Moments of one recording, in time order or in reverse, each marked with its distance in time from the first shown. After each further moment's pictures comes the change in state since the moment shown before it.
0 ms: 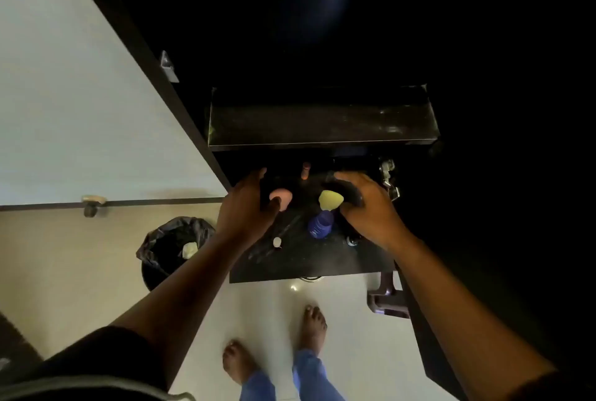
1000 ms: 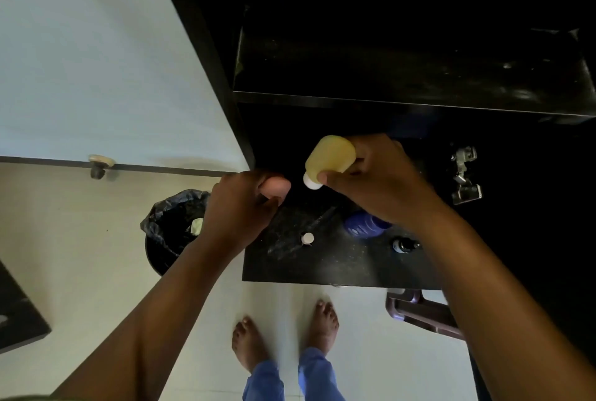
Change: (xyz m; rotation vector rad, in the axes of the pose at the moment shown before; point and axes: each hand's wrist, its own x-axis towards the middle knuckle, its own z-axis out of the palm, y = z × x) left_hand 0.011 -0.090 0.029 -0.027 0.115 0.054; right_hand 0.043 -0.062 0.044 0.003 -0.249 -0.079
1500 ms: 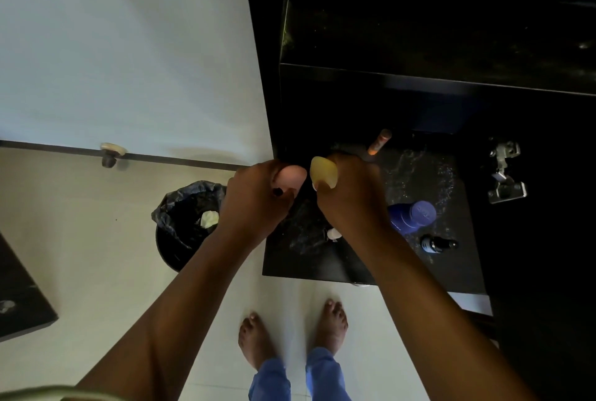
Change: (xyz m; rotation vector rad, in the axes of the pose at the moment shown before) left_hand 0.001 -0.031 0.014 -0.108 0.061 -0.023; right_hand 0.008 -0.003 0.102 -0.222 0.241 0.119
